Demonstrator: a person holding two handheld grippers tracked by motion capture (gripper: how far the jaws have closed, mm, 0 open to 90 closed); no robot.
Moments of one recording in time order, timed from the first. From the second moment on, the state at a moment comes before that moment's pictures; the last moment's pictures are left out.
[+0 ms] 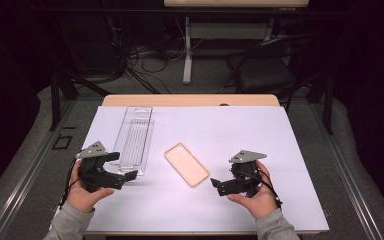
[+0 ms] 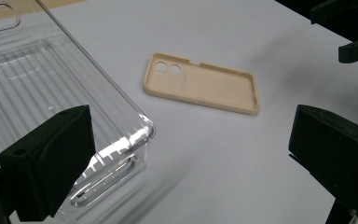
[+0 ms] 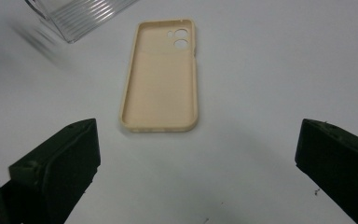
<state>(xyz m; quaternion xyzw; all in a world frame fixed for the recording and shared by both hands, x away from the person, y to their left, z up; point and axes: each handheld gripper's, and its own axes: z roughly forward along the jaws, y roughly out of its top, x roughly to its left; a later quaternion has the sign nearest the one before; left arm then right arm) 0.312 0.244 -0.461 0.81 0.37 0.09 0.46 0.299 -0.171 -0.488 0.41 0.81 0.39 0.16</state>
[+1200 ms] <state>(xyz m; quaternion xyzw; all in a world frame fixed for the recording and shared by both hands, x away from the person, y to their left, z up) 0.368 0.227 -0.442 0.80 0.38 0.10 0.45 0.343 -0.150 -0.476 0.41 0.82 0.37 0.15</state>
